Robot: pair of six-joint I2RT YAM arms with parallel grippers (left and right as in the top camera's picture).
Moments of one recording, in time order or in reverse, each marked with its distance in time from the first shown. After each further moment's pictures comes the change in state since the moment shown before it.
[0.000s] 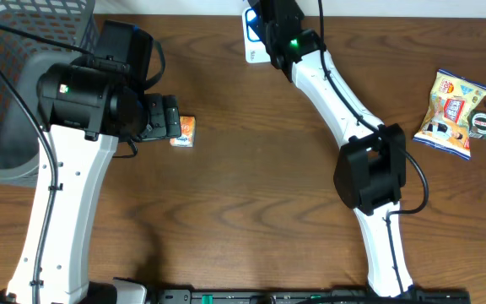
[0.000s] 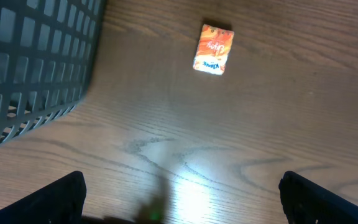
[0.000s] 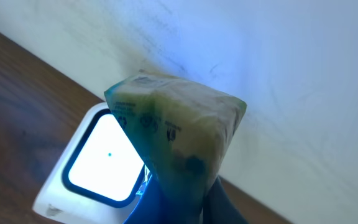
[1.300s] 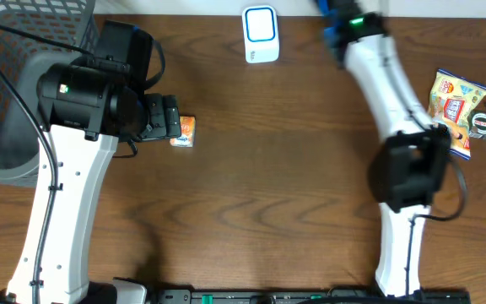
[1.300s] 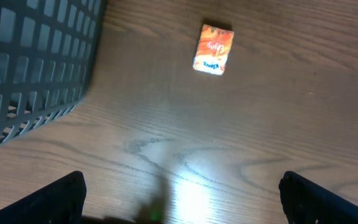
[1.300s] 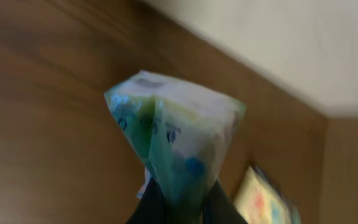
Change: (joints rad) left arm 0.000 0.000 0.000 0.000 0.000 0.000; right arm -0.254 -0.094 0.002 -0.591 0.172 0.143
